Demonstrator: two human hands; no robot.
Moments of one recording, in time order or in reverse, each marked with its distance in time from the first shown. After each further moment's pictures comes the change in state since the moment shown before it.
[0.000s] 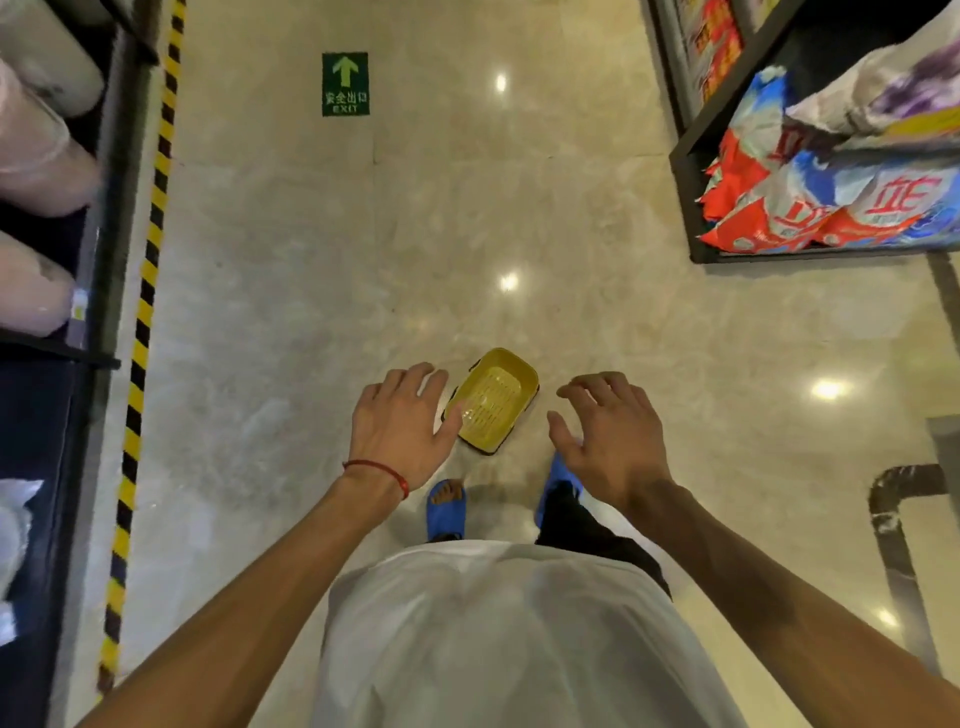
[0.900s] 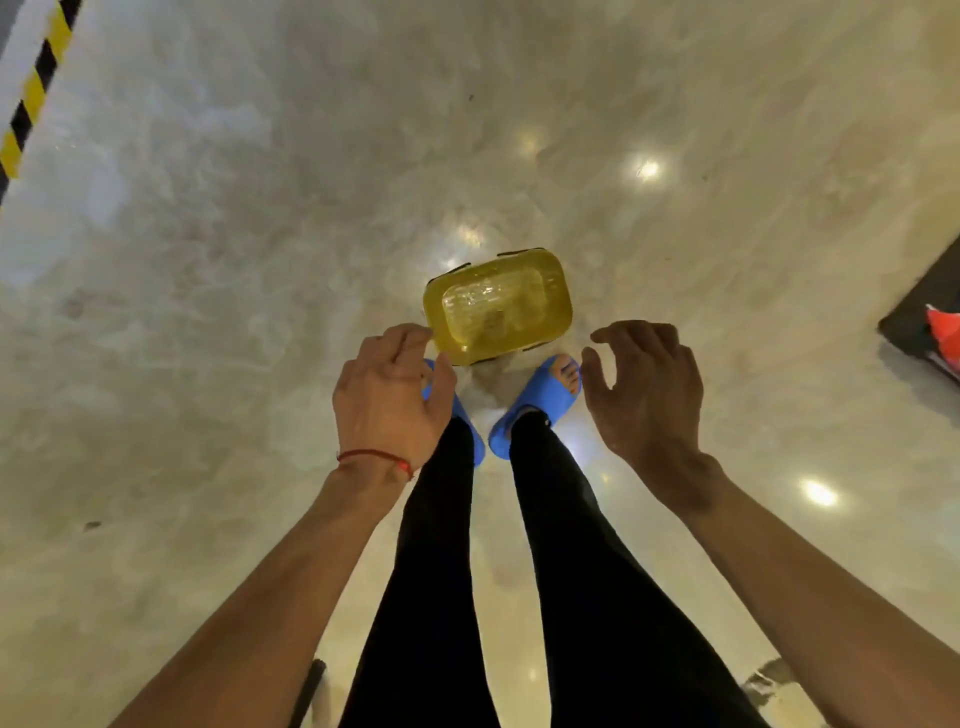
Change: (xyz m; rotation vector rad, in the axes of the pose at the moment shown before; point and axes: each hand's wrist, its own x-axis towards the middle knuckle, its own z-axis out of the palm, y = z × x) left_hand 0.072 0.091 0.265 -0.283 0.144 -0.817; right_hand 0.195 0.158 0.233 0.072 -0.242 -0.409
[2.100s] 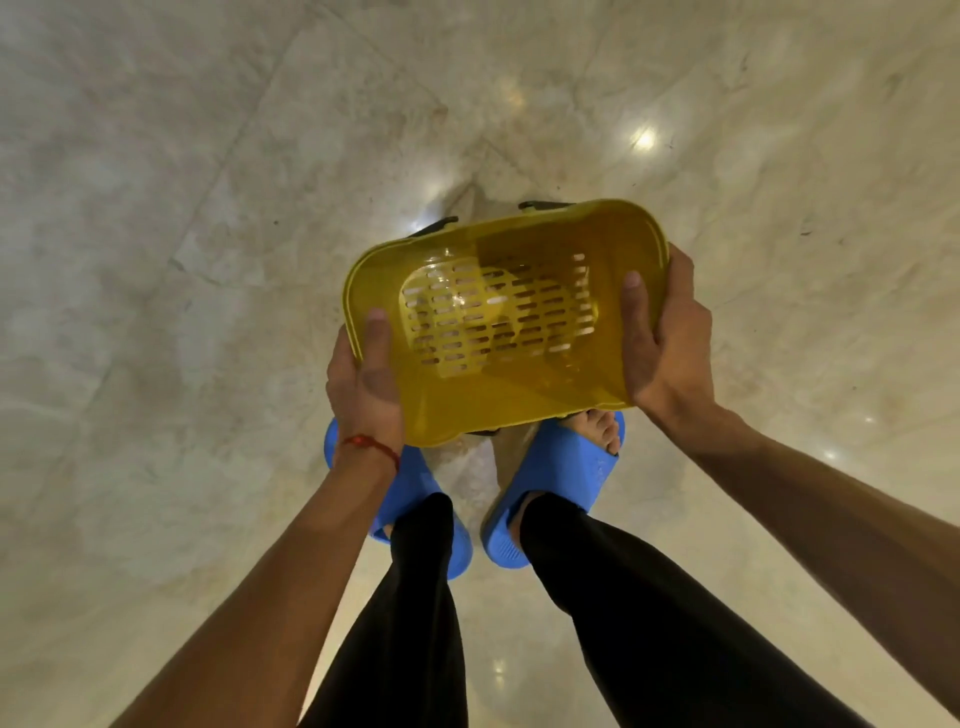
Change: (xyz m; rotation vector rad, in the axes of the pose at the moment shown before) left_hand 0.091 -0.131 0.376 -1.160 0.063 -0.936; right_hand 0.130 0.123 0.361 0.525 -0.015 0.216
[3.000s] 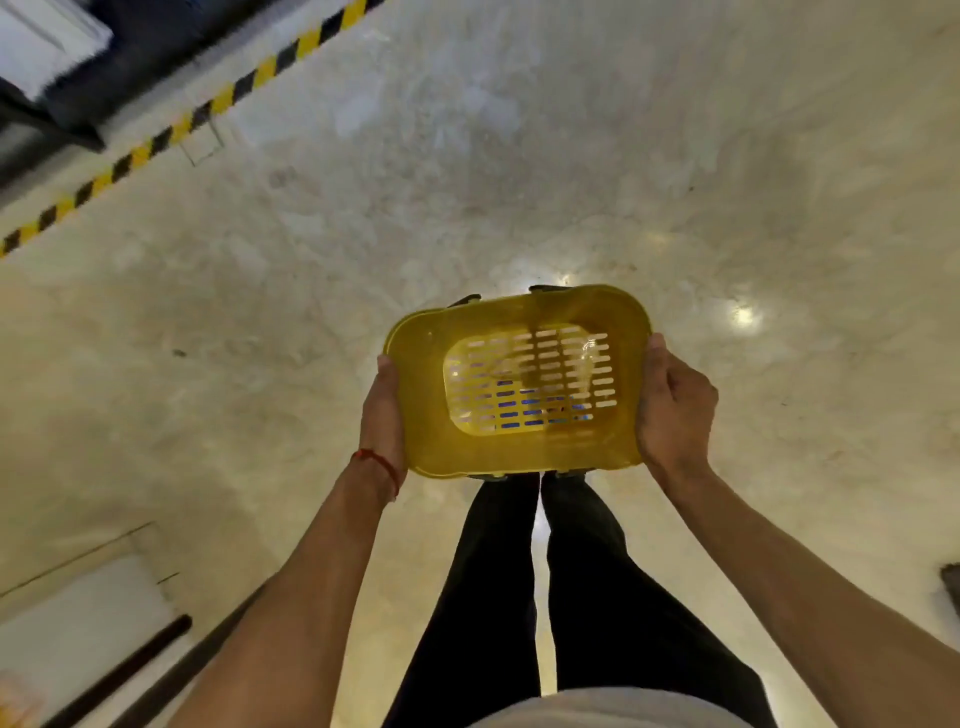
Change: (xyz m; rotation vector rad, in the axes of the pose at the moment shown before) left_hand -0.307 0.224 -0.316 -0.618 0.020 -0.381; right_hand -0.217 -0.414 -0.148 0.175 -0.263 -0.065
